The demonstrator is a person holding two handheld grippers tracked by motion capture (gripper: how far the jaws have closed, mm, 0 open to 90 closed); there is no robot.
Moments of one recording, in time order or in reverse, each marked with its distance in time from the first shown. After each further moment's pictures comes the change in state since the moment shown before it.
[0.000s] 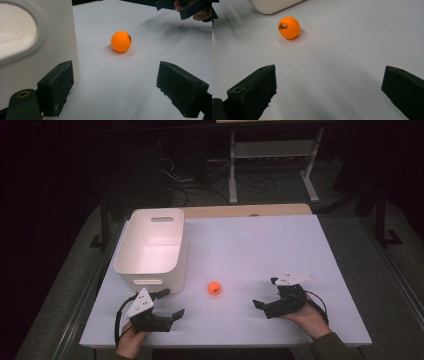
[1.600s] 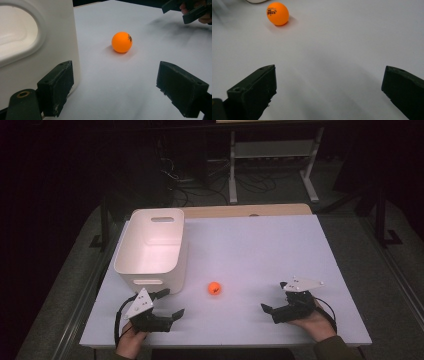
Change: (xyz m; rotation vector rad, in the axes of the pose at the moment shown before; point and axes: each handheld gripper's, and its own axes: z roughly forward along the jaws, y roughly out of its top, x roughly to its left) left arm 0.000 0.000 0.000 -0.004 0.006 0.002; right arm -0.004 -0.021 -0.015 0.017 -0.070 0.009
